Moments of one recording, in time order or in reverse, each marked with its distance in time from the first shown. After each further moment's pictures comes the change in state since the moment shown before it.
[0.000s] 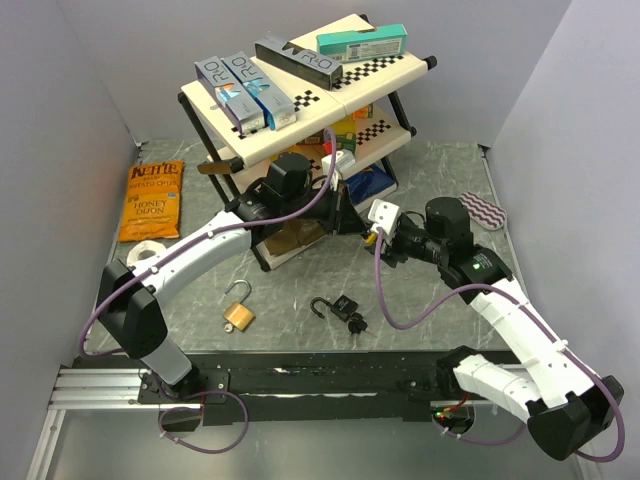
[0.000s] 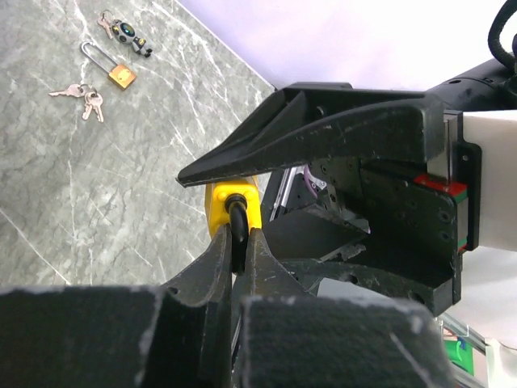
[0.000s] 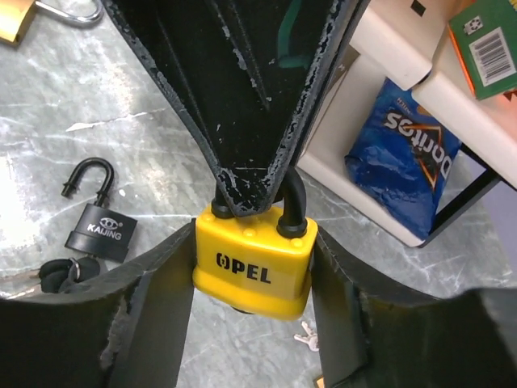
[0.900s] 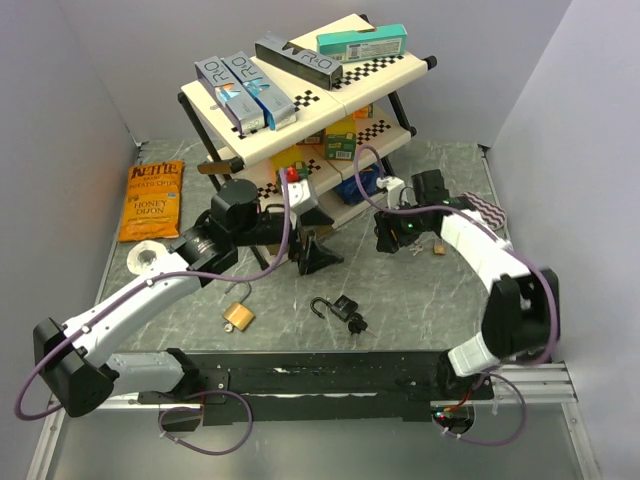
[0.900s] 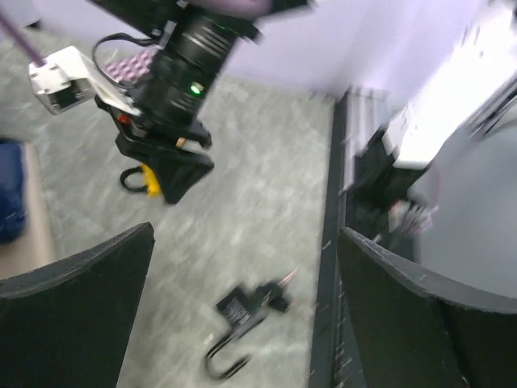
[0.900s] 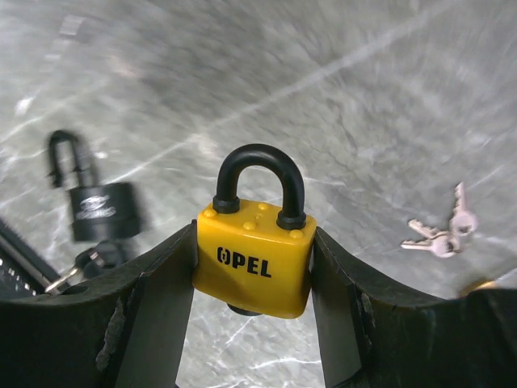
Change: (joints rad) left arm 0.007 -0.377 -0.274 0.098 -0.002 0.396; right arm -0.253 0.481 0.160 -0.192 -0.010 0.305
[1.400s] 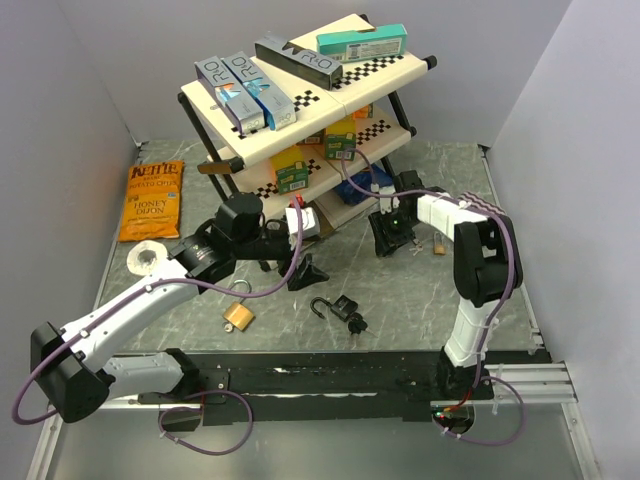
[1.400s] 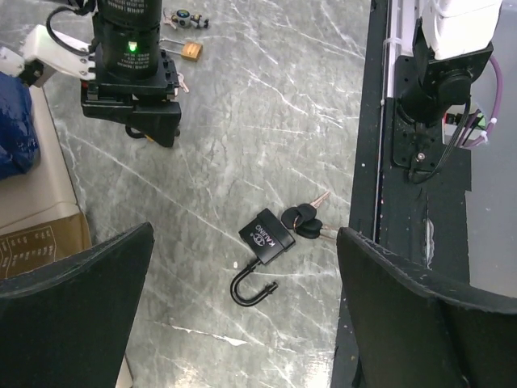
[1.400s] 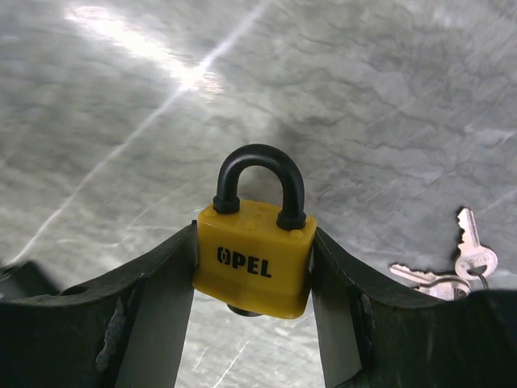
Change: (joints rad) left arm 0.000 -0.051 -0.097 -0.212 -0.055 0.281; right arm -0.005 0.442 0.161 0.013 0.179 0.150
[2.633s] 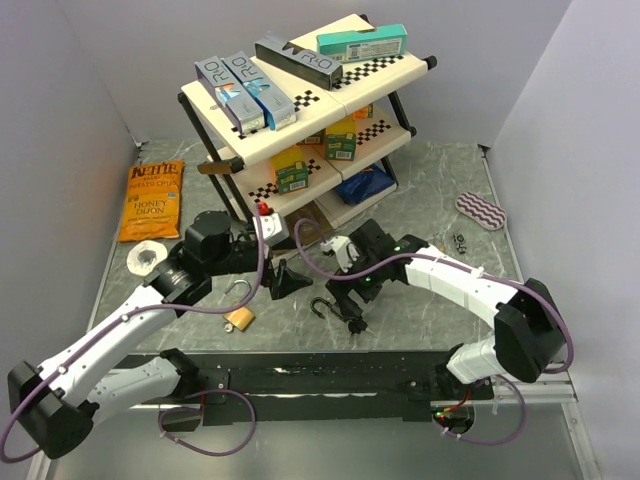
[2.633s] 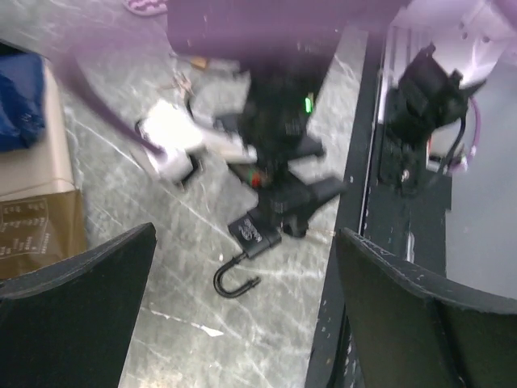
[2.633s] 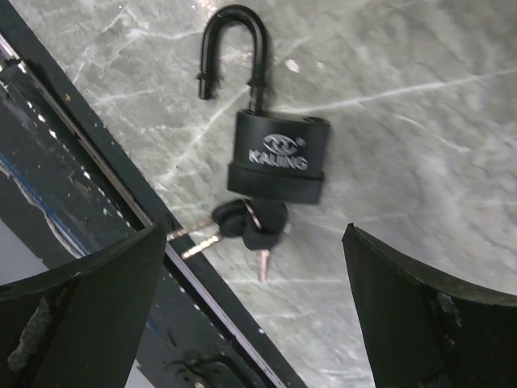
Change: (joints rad) left arm 0.081 -0.198 -0.202 0.113 0.039 -0.128; right arm 0.495 -0.482 -0.333 -0.060 -0.049 0.041
